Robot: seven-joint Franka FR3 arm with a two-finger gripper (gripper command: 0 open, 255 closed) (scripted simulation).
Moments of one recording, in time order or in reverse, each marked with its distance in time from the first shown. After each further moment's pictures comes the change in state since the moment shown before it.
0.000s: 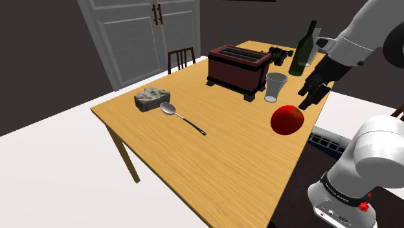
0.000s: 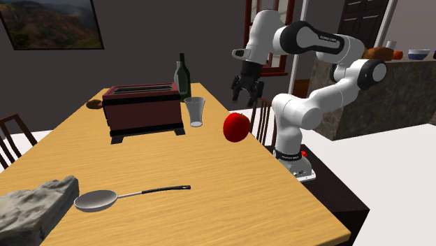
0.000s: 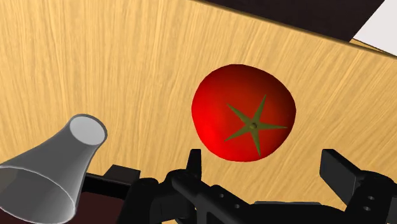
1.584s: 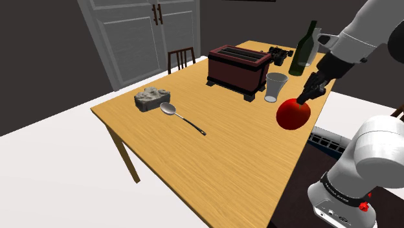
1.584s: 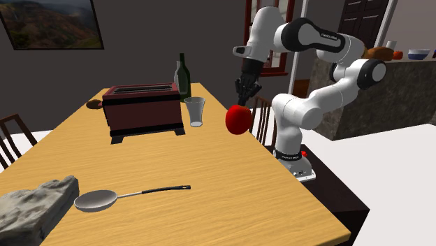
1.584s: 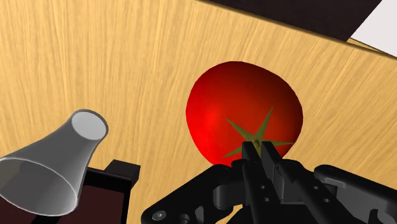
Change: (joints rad) arm 0.007 0.003 0.005 0.024 0.004 -0.017 -0.001
